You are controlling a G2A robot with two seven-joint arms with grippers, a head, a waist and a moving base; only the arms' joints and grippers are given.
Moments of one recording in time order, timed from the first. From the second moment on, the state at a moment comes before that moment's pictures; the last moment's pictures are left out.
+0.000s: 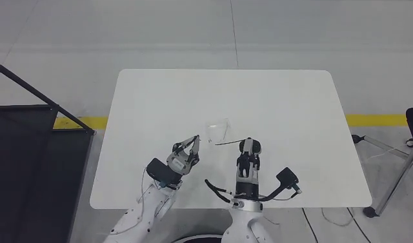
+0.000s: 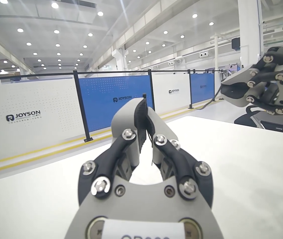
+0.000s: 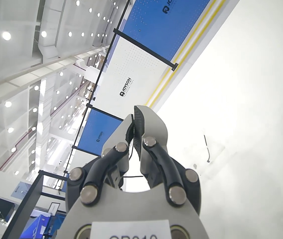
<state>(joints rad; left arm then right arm) 1.36 -1.27 -1.05 -1.44 1.50 -0.02 0.95 -1.61 -1.48 0.87 -1.97 -0.57 0.31 -0.72</state>
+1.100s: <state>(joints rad) 1.36 -1.28 -1.05 -1.44 1.50 -0.01 0.95 -1.46 -1.52 0.73 -1.83 -0.46 0.30 -0.91</state>
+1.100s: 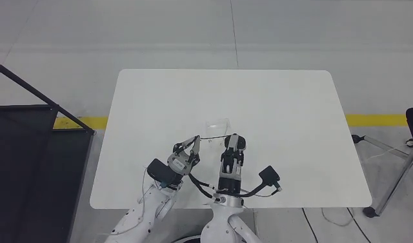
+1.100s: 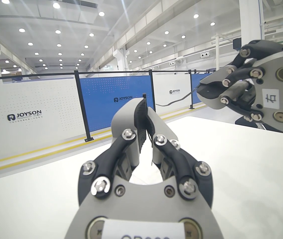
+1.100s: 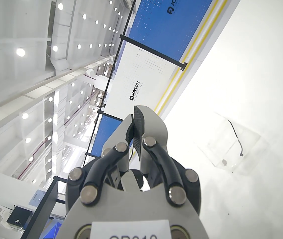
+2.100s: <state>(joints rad) 1.36 -1.28 -1.05 -1.44 1.50 -0.01 0.95 -1.45 -1.54 0.75 -1.81 -0.45 0.22 -0.90</state>
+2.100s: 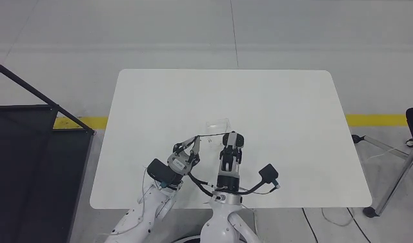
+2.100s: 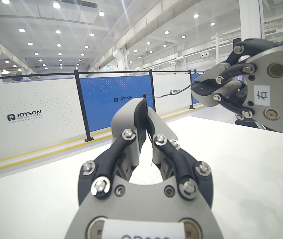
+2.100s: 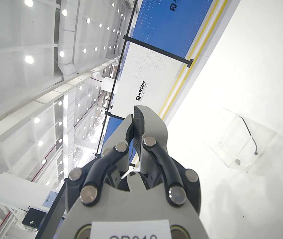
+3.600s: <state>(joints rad) 1.36 -1.28 -1.05 -1.44 1.50 -0.01 0.95 -1.44 -1.55 0.73 -1.78 -0.45 0.21 -0.92</state>
